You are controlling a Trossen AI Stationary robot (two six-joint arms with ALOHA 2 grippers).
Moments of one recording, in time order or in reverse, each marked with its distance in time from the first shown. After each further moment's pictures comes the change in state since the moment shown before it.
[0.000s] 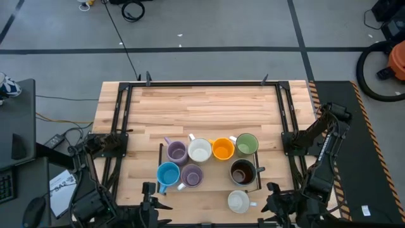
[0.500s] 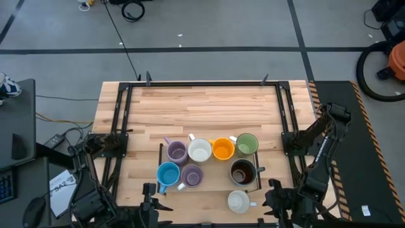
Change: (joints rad) left arm 0.000 0.000 0.000 0.027 0.000 0.000; right arm 0.000 0.000 -0.114 -0.016 -0.036 0.130
